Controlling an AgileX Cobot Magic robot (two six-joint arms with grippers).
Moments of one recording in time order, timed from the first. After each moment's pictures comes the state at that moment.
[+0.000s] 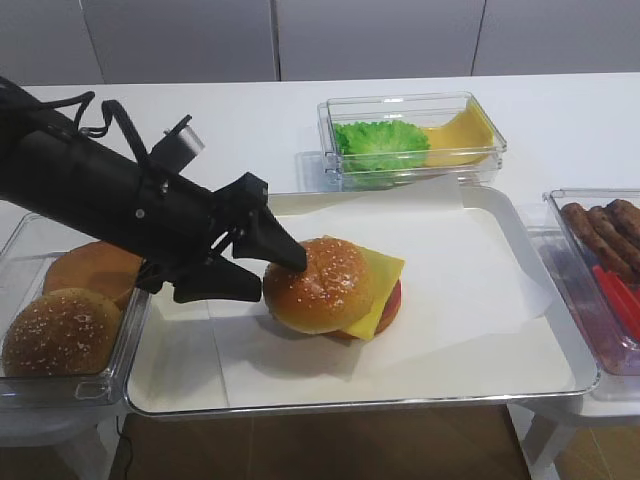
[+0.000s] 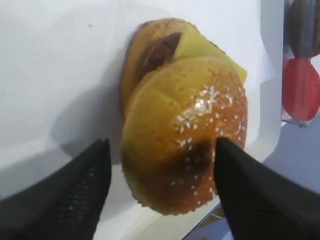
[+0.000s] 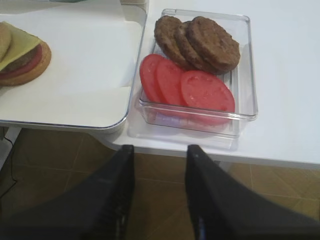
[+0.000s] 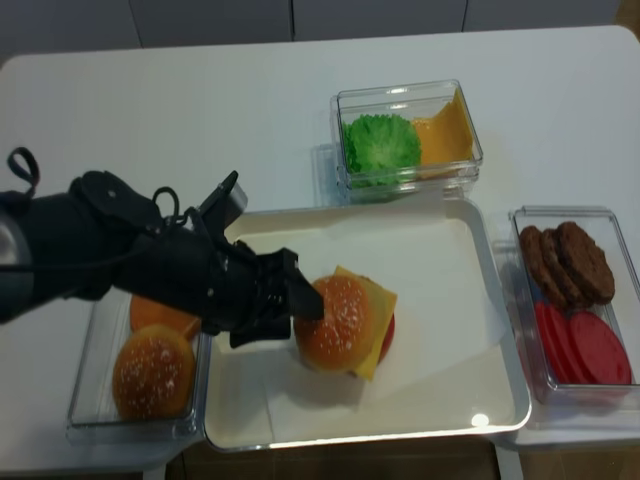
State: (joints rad) left arm -0.34 1.62 -0.91 -1.12 0.80 0.42; right arm 0.10 -0.02 -0.48 0.12 1.15 -0.06
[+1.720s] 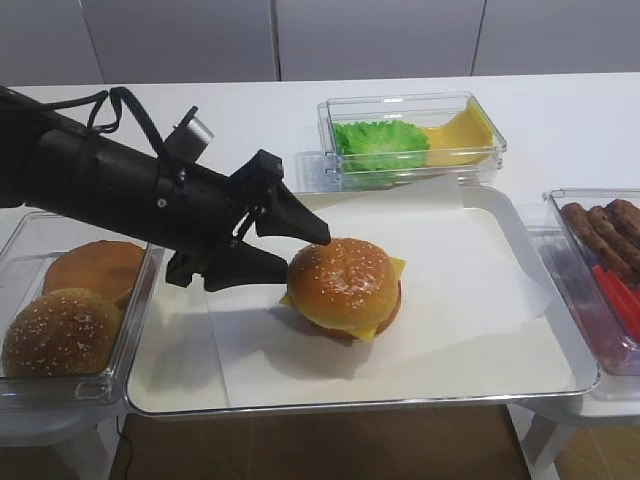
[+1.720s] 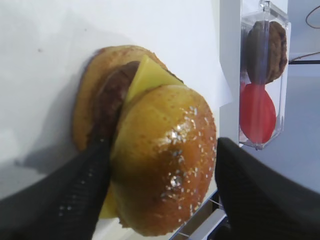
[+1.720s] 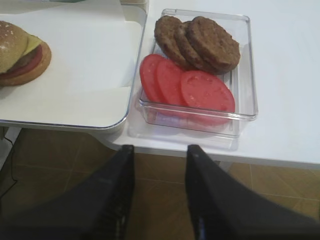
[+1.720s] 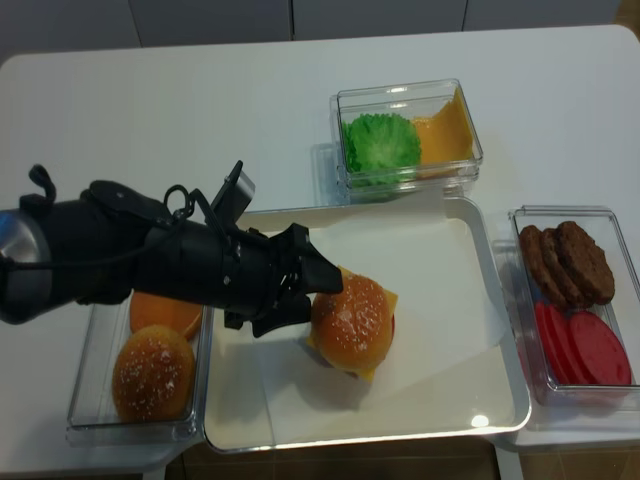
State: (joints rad) left arm -0.36 1.65 -0.91 -1.34 0.79 0.53; right arm 0.10 -0.02 -0.48 0.12 1.15 -0.06
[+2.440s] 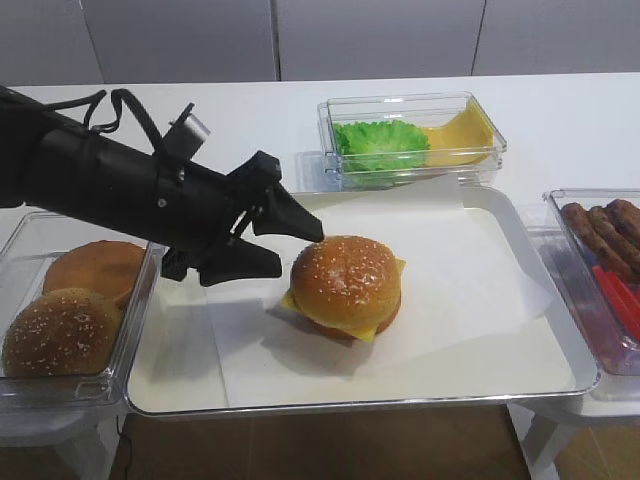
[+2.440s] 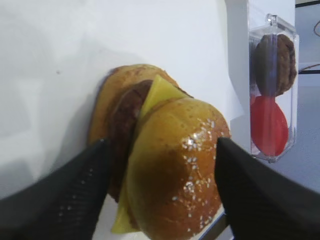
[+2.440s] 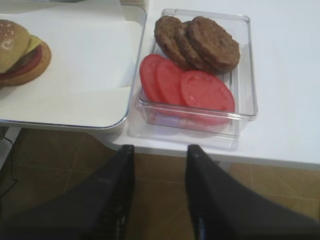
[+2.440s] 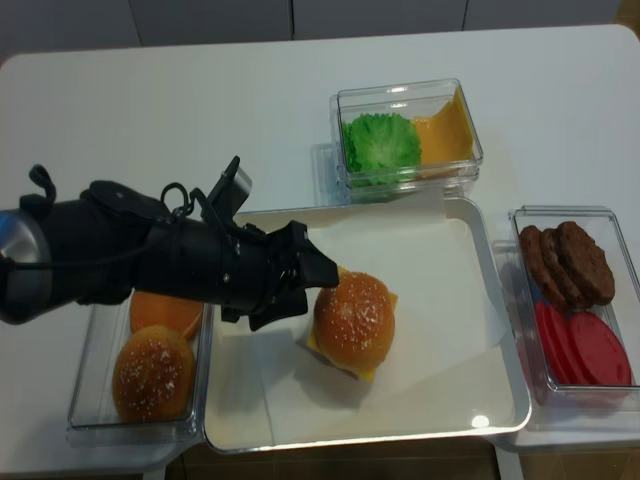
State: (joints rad) left arm -0.36 1.65 -0.91 -1.34 0.73 0.55; right arm 0.10 -0.02 -0.48 0.12 1.15 -0.06
